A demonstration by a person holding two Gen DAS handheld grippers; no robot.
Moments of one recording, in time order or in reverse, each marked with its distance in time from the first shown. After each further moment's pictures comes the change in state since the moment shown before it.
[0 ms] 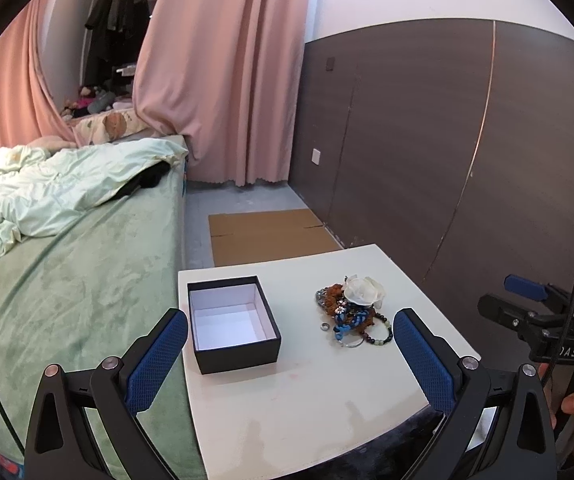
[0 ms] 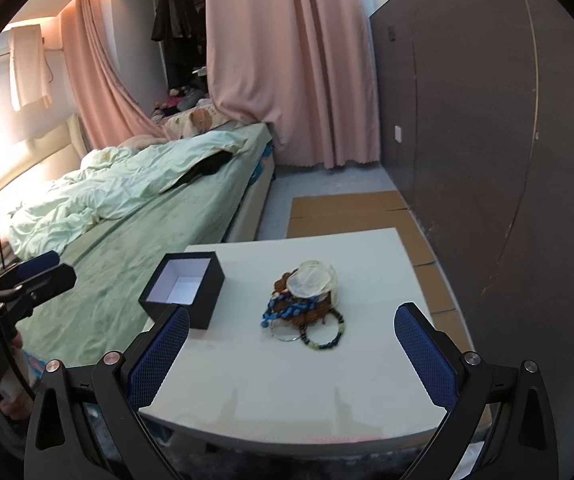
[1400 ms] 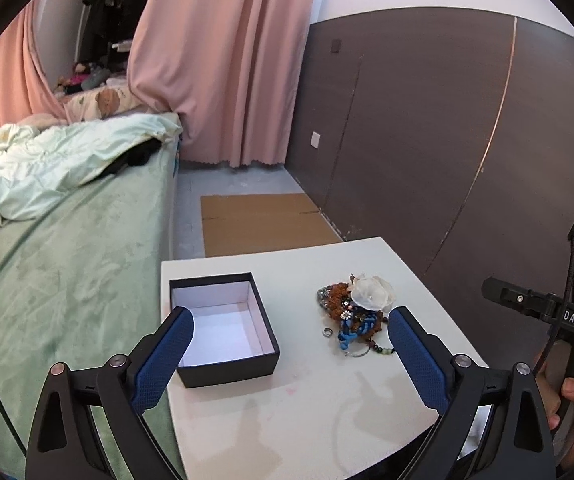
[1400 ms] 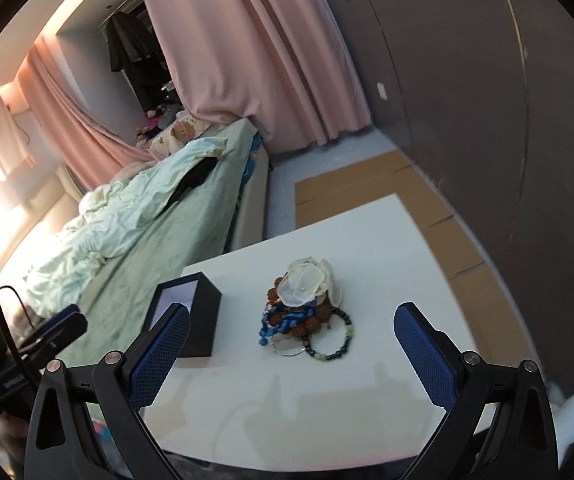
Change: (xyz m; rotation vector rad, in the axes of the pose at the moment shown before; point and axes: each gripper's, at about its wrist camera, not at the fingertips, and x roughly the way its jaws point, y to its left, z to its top) left arm 0.057 0.012 0.011 -0.058 0.084 -0.041; right arm 0.063 -0.057 0.007 0.288 0.101 0.129
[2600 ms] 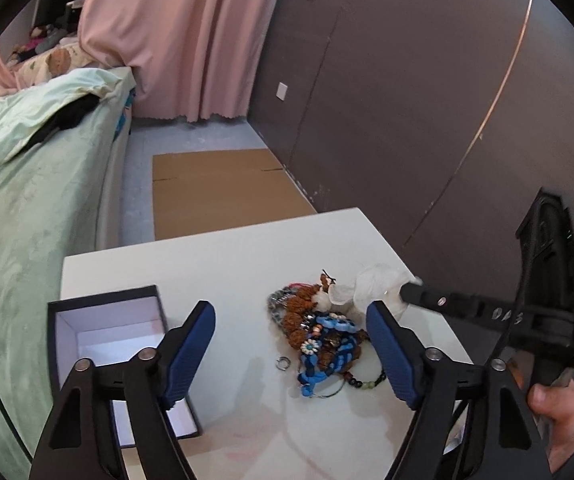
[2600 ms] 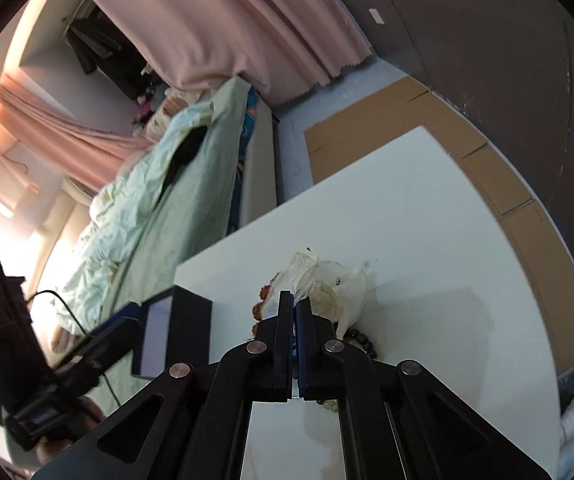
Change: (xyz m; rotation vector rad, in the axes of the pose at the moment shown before) left arm 0.121 -0.032 0.022 0.022 0.179 -0.126; right arm 0.101 -0.048 0.024 0.170 0.155 0.121
